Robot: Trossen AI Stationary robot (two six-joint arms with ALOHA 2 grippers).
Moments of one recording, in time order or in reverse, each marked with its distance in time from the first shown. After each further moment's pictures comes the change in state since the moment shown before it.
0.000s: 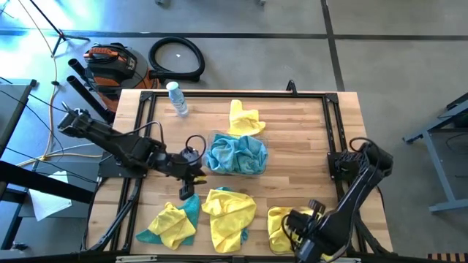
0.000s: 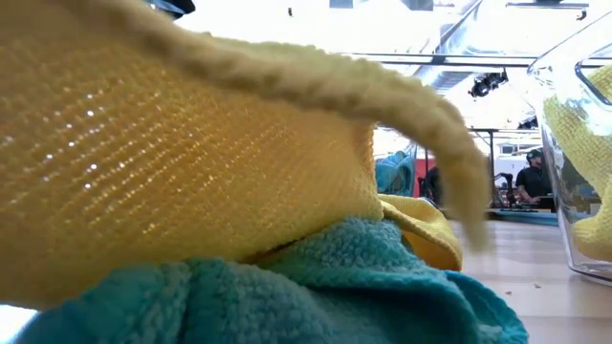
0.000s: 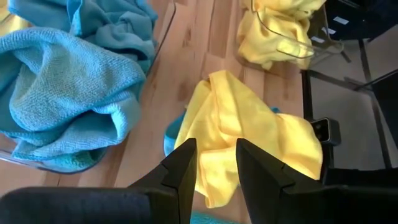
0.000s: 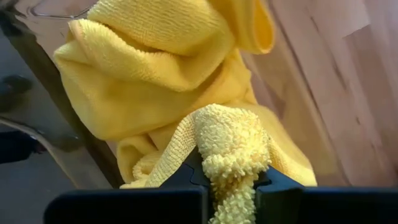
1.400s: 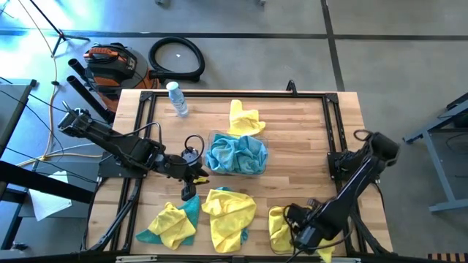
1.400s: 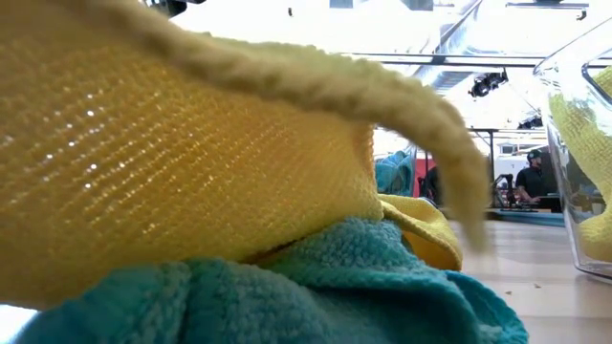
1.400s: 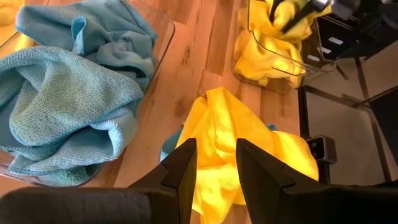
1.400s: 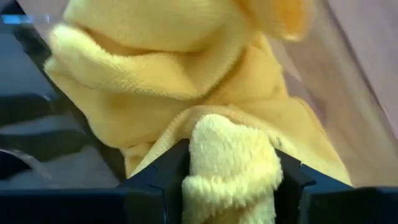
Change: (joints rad) left arm -0.018 0.003 0.000 0.056 -0.052 -0.020; right arm -0.029 -0.151 -0.324 0.352 -0.074 0.041
